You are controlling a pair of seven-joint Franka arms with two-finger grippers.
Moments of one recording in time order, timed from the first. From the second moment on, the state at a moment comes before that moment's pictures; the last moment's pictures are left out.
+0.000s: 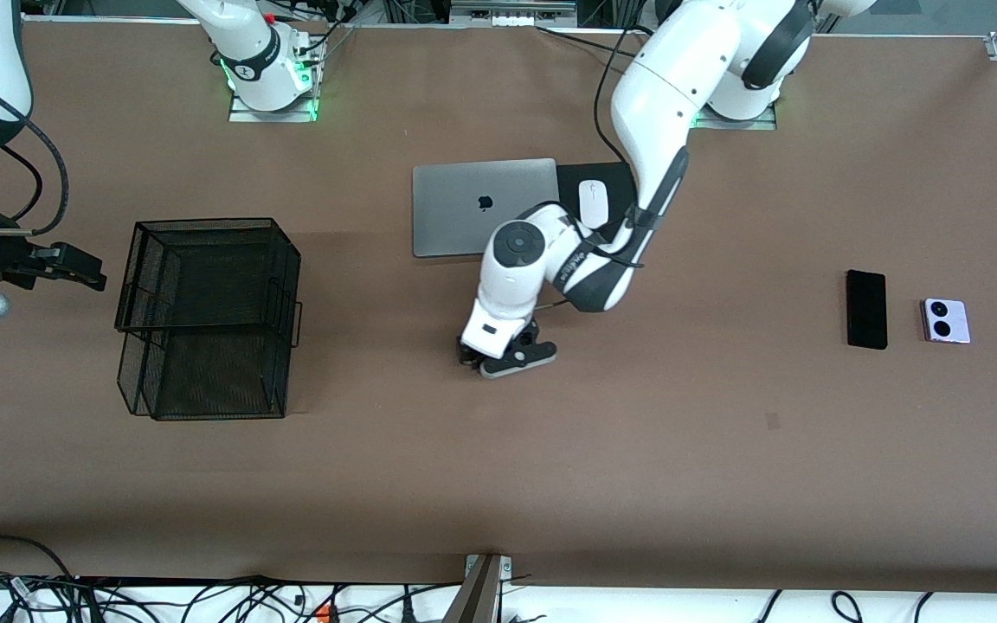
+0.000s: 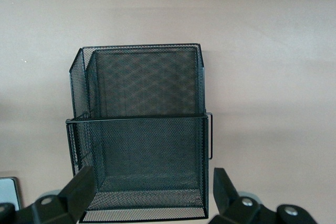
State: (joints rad) left arm -0.70 1.03 -0.04 -1.14 0.09 2.42 -1.12; right arm -0.10 0.18 0.06 -1.60 -0.03 1.77 -0.03
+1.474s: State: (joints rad) left arm -0.76 1.14 -0.04 -0.97 0.09 2.41 -1.07; right arm -0.10 0.18 0.06 -1.60 -0.03 1.77 -0.03
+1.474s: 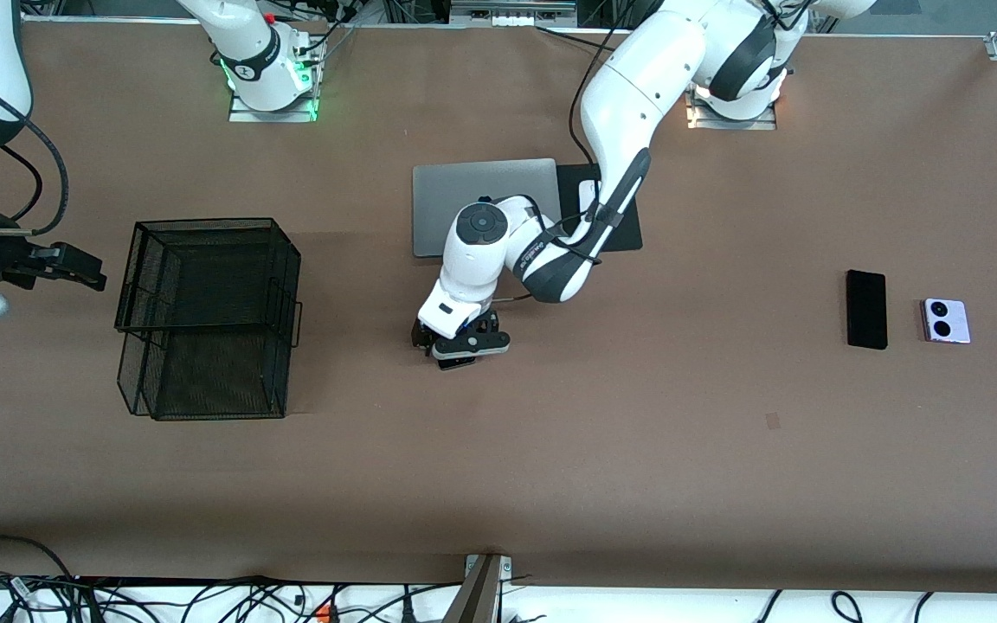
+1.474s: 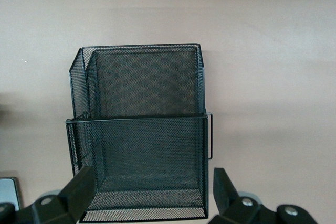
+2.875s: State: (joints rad) left arm -0.37 0.65 -0.01 -1.47 0.17 1.92 -0.20; right arm 0.17 0.30 0.11 -1.51 -0.02 1.76 0.24
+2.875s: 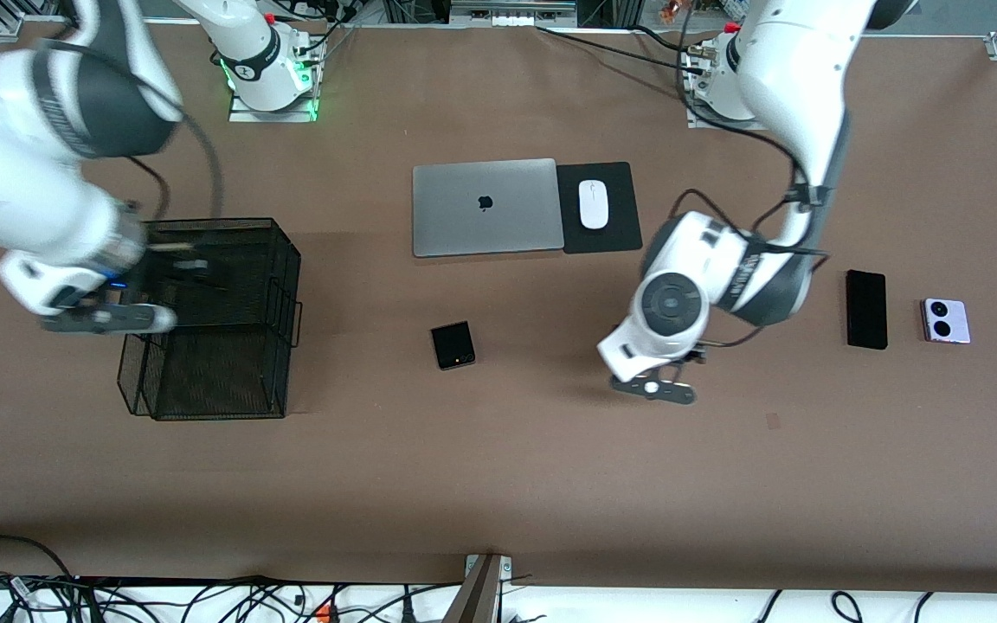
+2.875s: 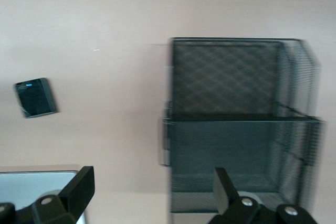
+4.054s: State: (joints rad) left arm 0.18 0.41 -0.01 -1.86 0.19 2.22 0.42; right arm 0.53 0.76 0.09 -1.46 -0.02 2.24 0.50
